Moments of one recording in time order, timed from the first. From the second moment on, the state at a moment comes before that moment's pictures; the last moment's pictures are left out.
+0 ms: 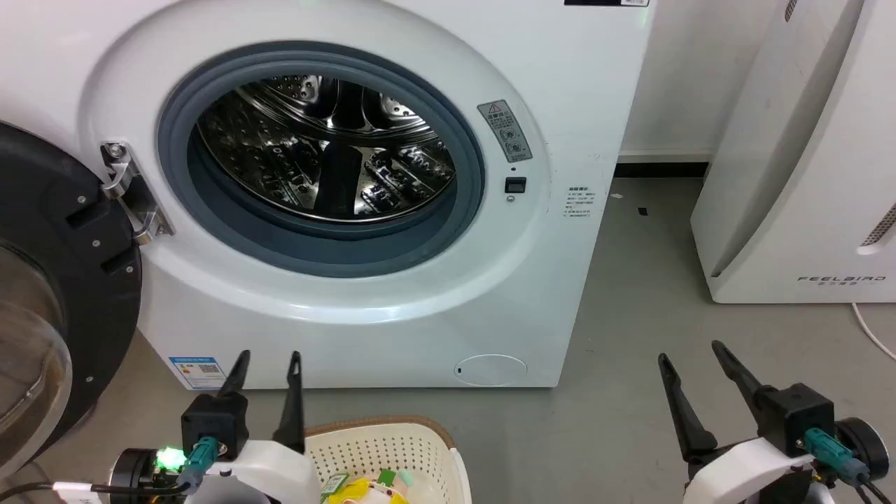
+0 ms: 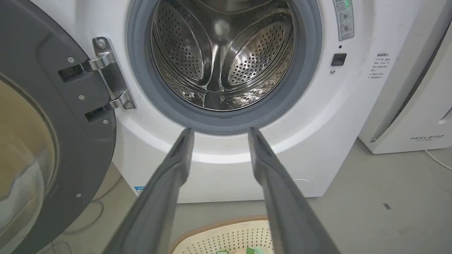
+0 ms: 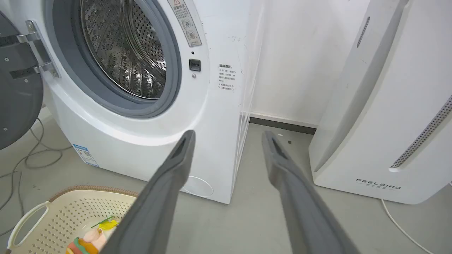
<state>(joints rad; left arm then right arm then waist) 0.02 0.05 0.00 0.01 0.00 0.00 0.00 0.01 -0.05 0.00 0.00 0.01 0.13 0.00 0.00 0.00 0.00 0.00</state>
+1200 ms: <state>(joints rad) -0.04 0.05 -0.04 0.15 -0.03 0.01 -0.07 0.01 -0.05 -0.02 -0.03 0.01 0.13 -0.07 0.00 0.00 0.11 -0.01</state>
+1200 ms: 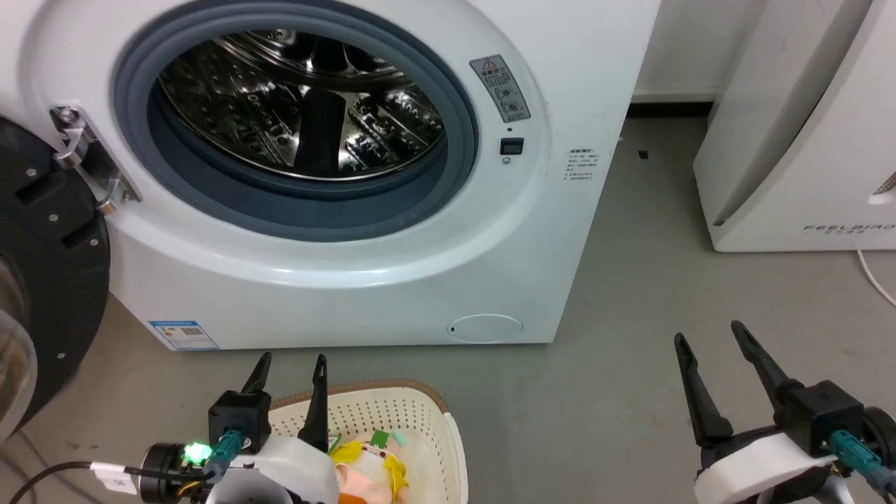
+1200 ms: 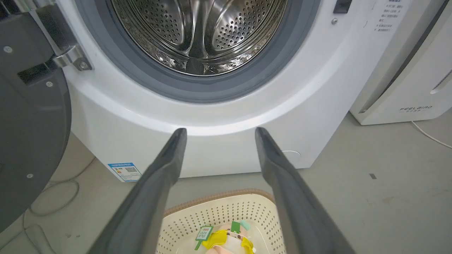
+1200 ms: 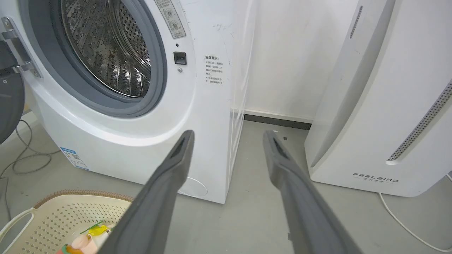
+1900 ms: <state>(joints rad) -0.21 0.07 -0.09 0.45 -0.04 -0.03 -0.11 -0.04 -0.05 -0.04 -0.05 0.01 0.13 -0.11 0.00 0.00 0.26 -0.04</state>
